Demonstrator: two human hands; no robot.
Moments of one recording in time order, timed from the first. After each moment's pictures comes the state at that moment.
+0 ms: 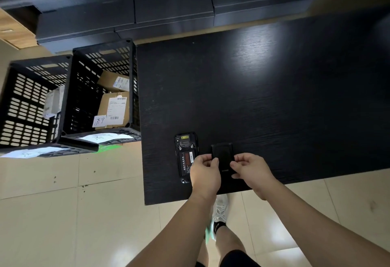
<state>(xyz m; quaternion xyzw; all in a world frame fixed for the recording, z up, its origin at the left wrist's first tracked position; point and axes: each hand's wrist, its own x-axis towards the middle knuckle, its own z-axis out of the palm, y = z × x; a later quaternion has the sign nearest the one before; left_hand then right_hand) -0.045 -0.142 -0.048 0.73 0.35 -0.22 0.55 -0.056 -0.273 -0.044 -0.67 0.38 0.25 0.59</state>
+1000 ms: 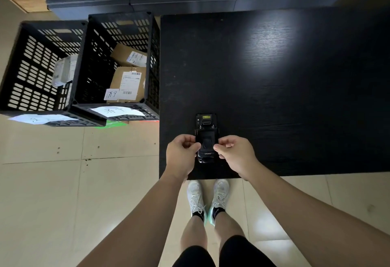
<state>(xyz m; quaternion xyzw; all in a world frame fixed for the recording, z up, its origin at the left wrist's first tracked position) -0.036 -0.023 -0.066 0.75 0.30 -0.19 0.56 -0.042 -0.185 -0.071 -0.76 0.28 0.24 0.53</state>
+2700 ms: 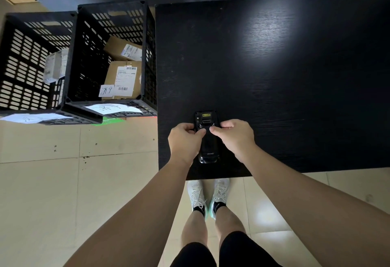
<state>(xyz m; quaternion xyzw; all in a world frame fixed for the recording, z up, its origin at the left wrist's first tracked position) 0.000 -0.035 -0.068 0.81 0.30 -0.17 0.47 0.003 -0.175 -0.070 -0.79 0.33 0.21 0.46</state>
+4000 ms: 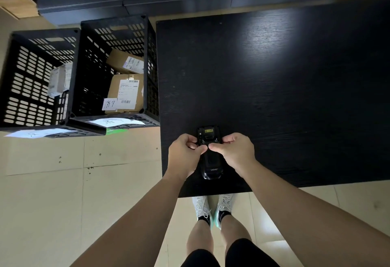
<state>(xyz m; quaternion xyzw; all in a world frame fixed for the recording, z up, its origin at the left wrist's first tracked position) 0.012 -0.015 -0.075 0.84 0.21 -0.22 0.46 0.008 -0.170 -0.072 -0.78 0.35 0.23 0.46</state>
